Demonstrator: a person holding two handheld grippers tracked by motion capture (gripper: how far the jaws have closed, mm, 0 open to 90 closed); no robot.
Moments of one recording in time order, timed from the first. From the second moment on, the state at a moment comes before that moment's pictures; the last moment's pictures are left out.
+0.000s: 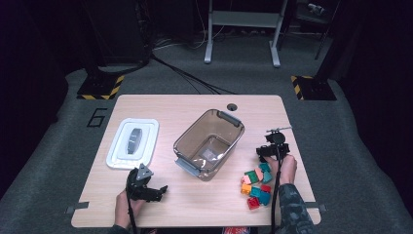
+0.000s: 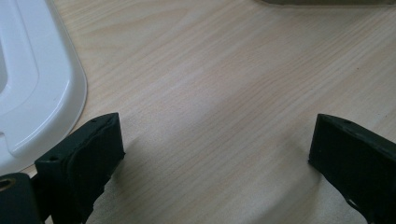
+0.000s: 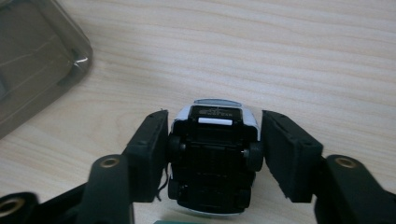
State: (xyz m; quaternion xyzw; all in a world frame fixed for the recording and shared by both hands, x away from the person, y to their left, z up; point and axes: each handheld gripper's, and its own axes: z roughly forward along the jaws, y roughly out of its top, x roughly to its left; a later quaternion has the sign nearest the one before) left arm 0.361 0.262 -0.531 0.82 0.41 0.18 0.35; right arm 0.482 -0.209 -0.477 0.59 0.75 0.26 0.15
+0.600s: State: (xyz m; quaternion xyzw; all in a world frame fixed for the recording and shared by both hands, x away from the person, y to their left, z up) left arm 0.361 0.262 -0.531 0.82 0.41 0.18 0.34; right arm 0.473 -0.210 -0.465 0.59 0.74 0.26 0.17
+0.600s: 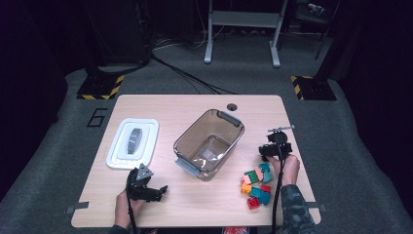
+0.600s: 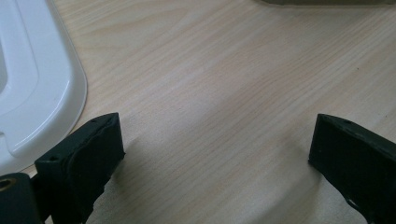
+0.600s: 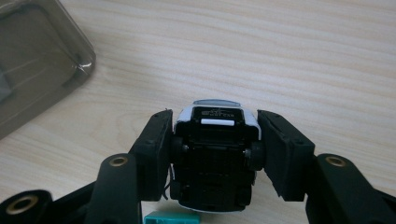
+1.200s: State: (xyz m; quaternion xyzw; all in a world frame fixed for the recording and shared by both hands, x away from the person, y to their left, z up) left arm 0.361 0.262 -0.531 0.82 0.41 0.18 0.35; right arm 0.469 -0.208 -0.430 0.56 0.75 0.29 0.20
